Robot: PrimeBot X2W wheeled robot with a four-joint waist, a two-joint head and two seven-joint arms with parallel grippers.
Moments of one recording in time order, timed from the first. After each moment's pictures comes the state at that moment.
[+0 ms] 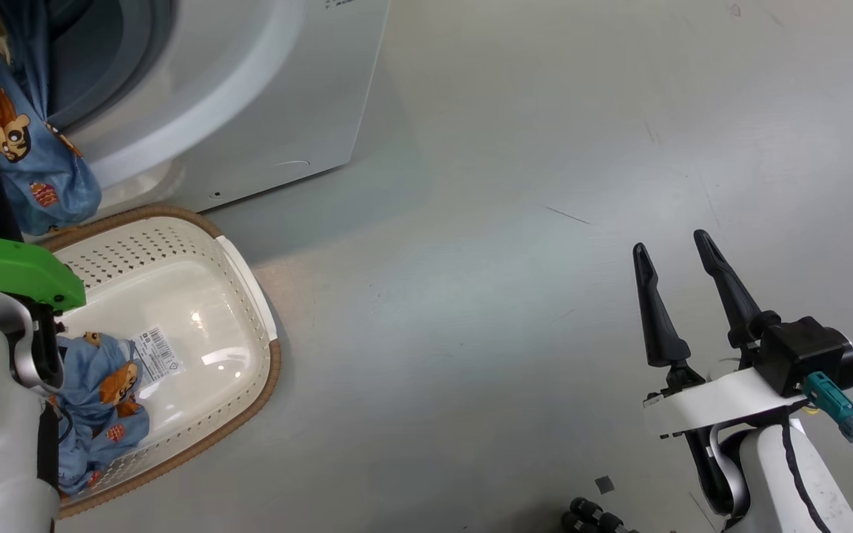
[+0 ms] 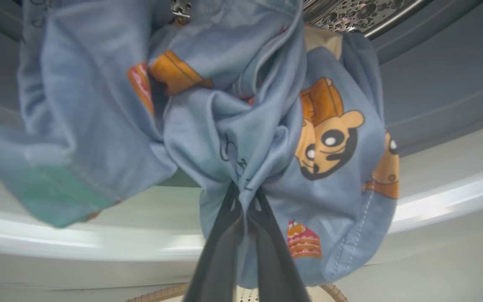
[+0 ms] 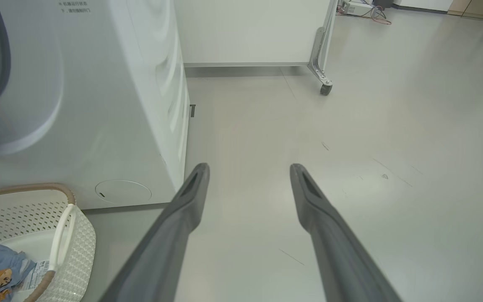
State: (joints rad) left arm -0.59 0.20 0.08 0.67 -0.35 -0.03 -0.20; right arm -0.12 -0.04 0.16 0.08 0.14 0.11 -0.26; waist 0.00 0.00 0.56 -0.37
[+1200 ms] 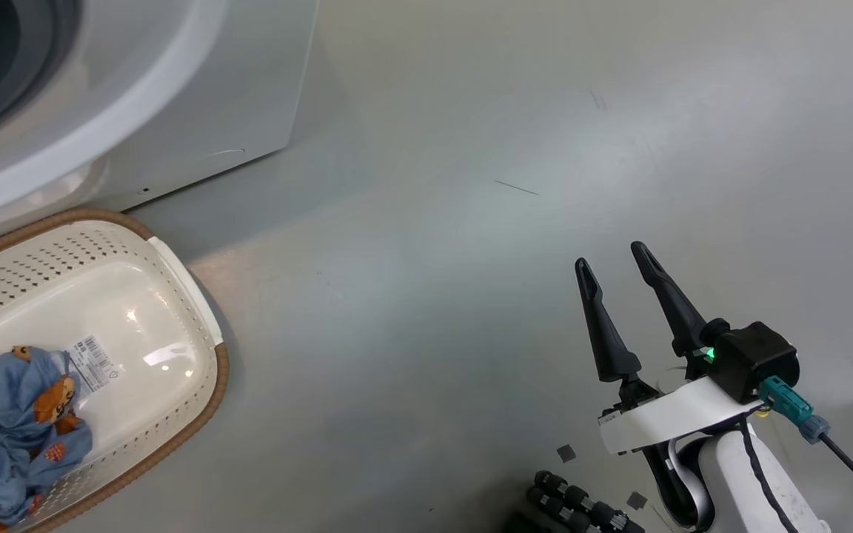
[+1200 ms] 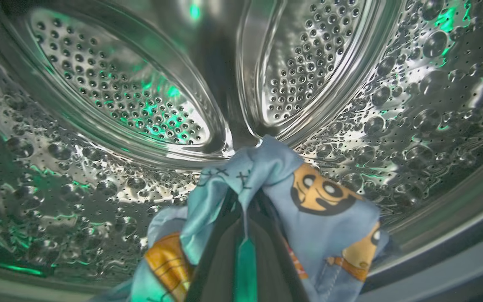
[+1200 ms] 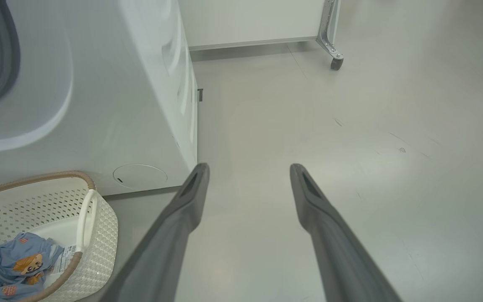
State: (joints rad) left arm -0.92 0.40 0.04 0.65 -0.20 0.04 -0.08; right arm -0.13 -0.04 0.29 0.09 0.23 0.11 -0.26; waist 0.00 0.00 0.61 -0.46
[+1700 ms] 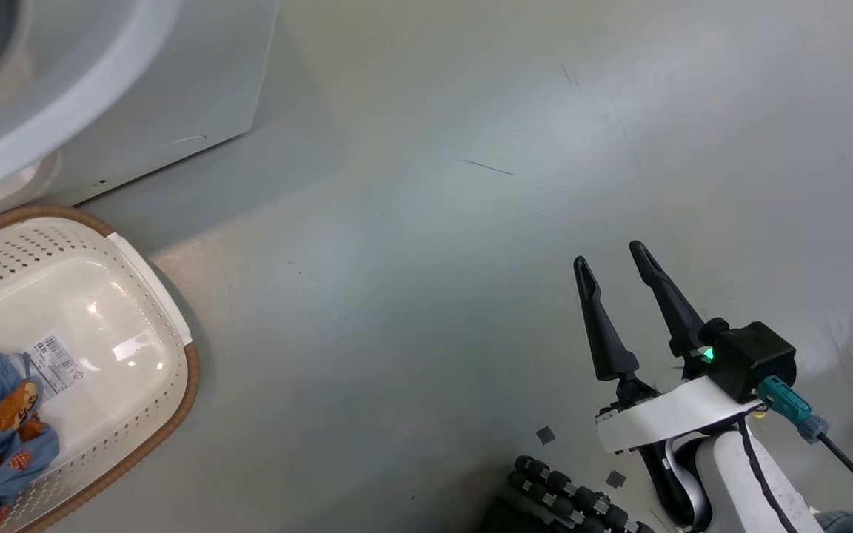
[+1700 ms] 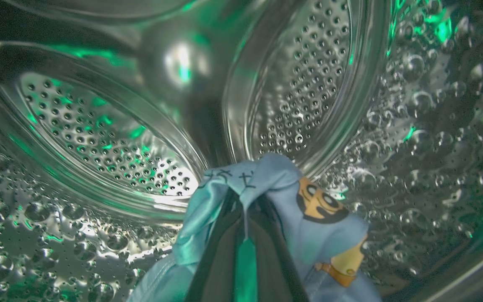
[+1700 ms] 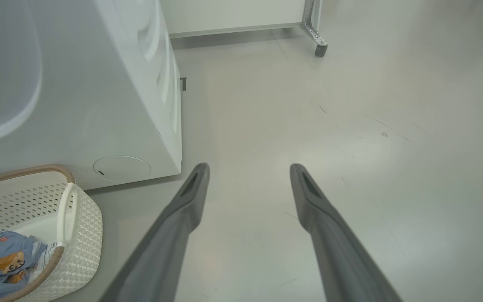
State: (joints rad) left arm -1.07 0.44 0.01 0.66 -0.15 0.04 -0.14; right arm -0.13 -0.03 0.30 0.08 0.25 0.09 -0.26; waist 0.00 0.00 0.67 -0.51
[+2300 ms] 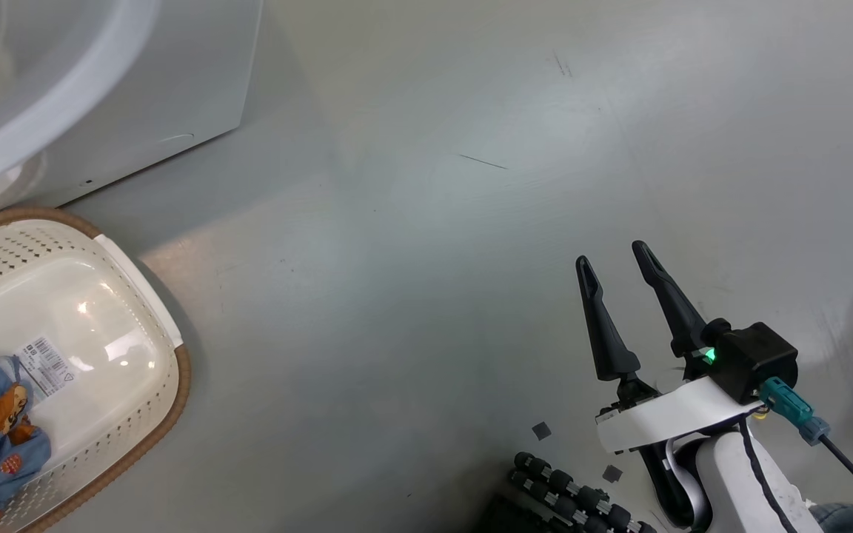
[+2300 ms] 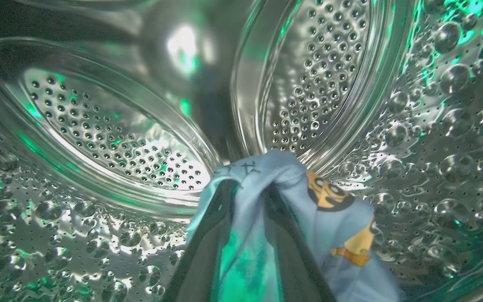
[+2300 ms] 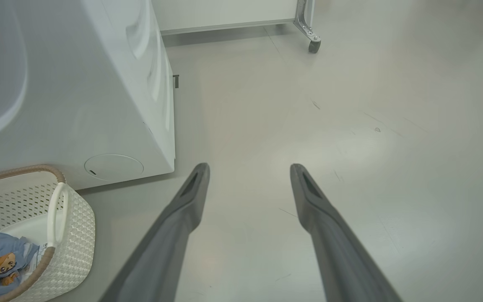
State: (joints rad) left arm -1.15 0.47 0.00 0.77 -0.10 0.06 -0.17; right arm -0.13 -0.03 0.30 0.07 0.26 0.08 -0.26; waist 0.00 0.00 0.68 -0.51
